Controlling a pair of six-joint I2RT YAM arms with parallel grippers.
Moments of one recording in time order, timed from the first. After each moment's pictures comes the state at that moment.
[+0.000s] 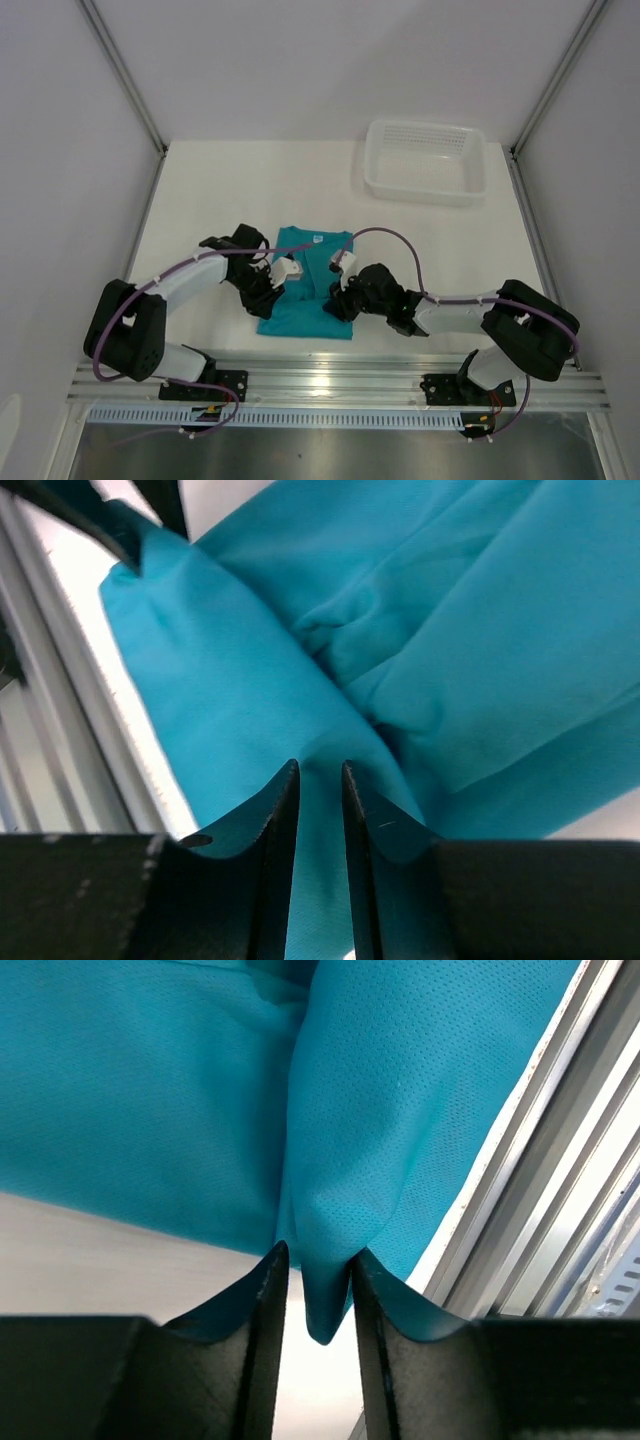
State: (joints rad) left arm -0.40 1.42 0.78 -0.82 0.50 0.71; right arm 0.97 1.47 0.52 0.46 -0.18 0.22
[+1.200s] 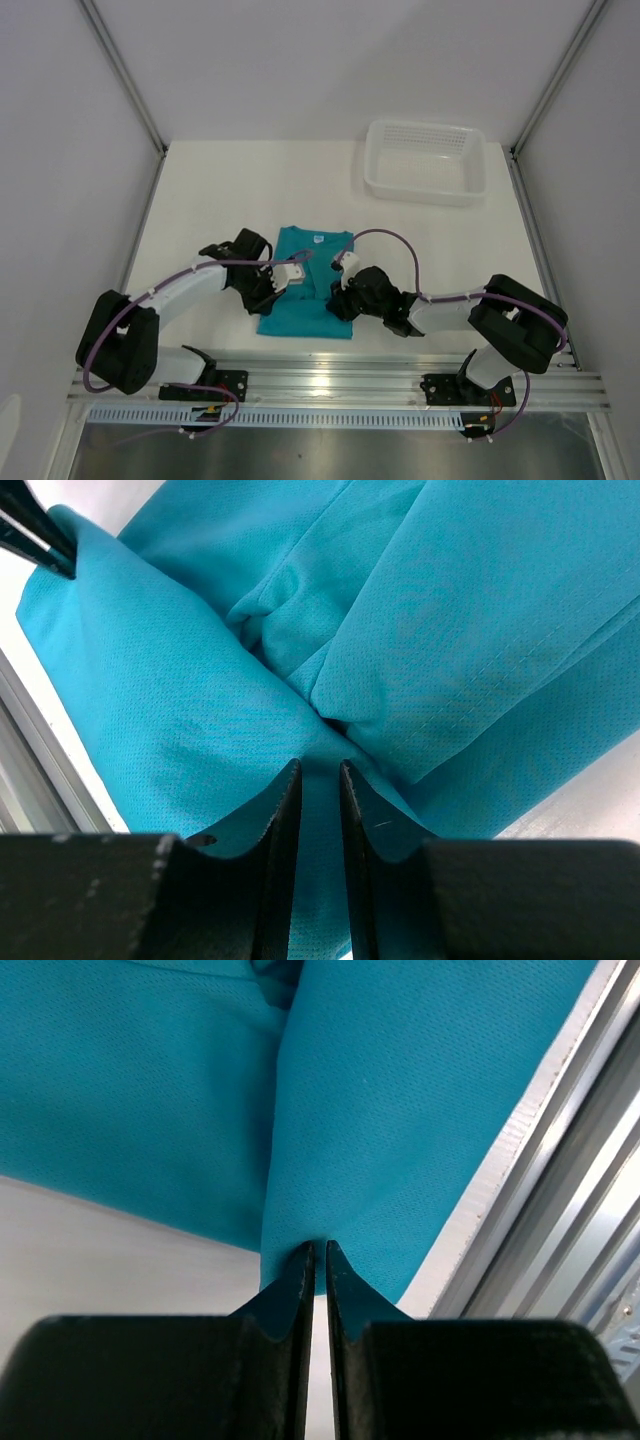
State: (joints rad) left arm -0.46 1.32 0.73 -0.75 0.43 0.67; right arm 0.96 1.55 0.52 0.48 -0.07 0.31
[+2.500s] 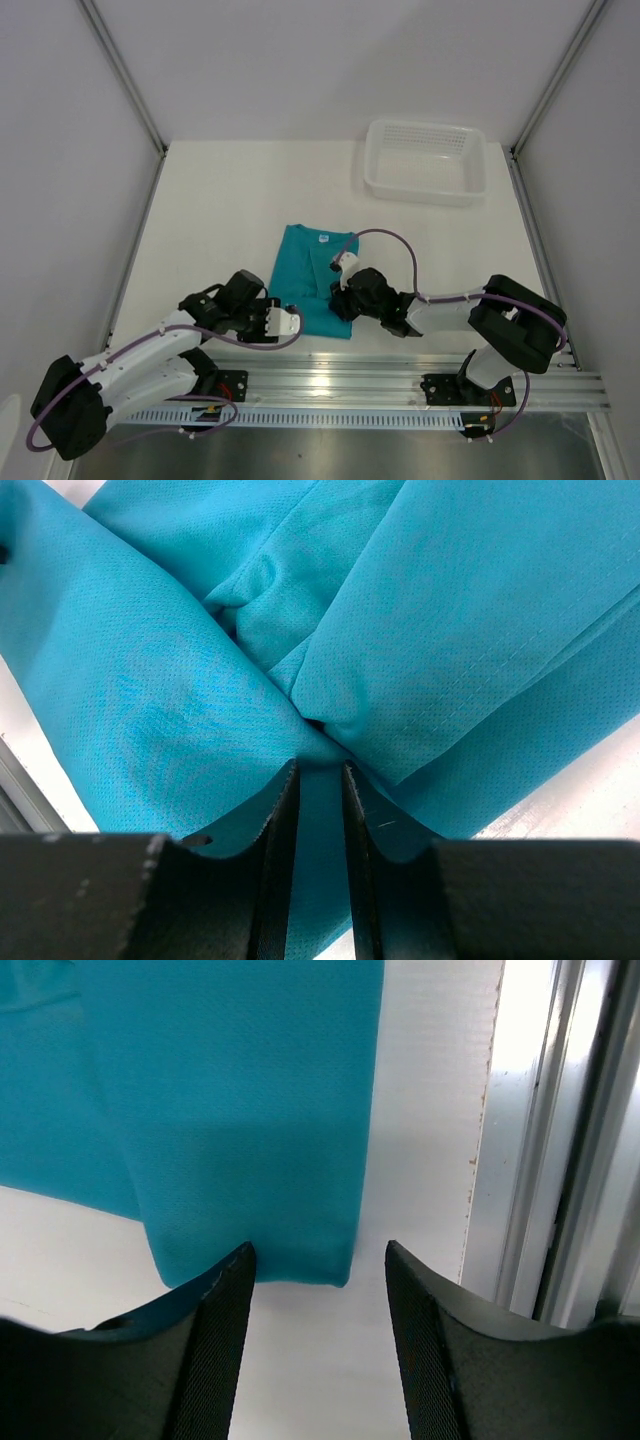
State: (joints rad) left arm -0.70 0.88 0.45 -0.66 0.23 0.88; right arm 0.99 1.55 0.54 0.42 0.03 0.30
